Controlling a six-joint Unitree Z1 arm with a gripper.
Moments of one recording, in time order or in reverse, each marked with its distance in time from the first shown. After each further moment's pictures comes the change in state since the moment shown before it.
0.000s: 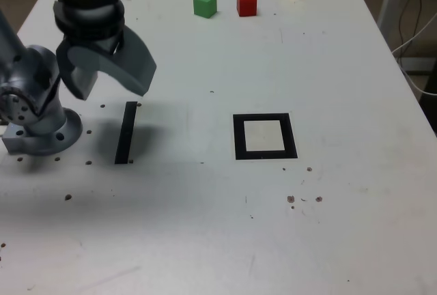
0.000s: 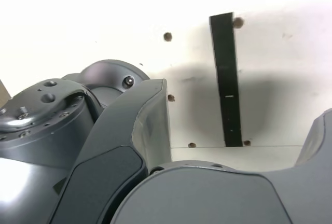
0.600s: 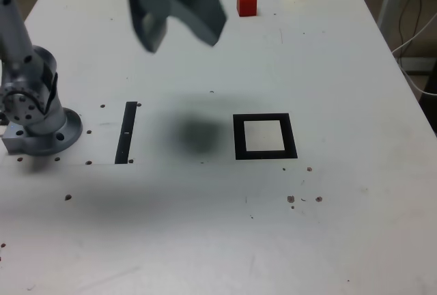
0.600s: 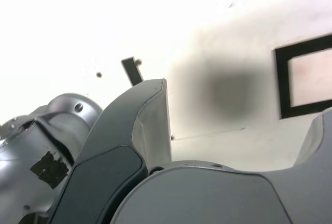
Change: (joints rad) arm 0.186 0.258 -0.524 0.180 0.018 0.291
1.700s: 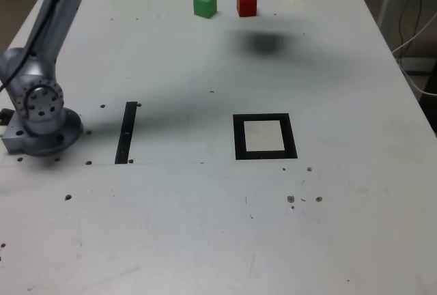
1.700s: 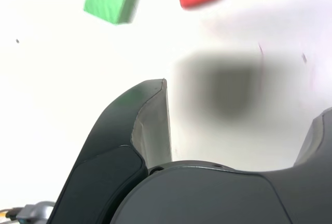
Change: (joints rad) arm 0.508 0.643 -0.958 0.200 0.086 0.358
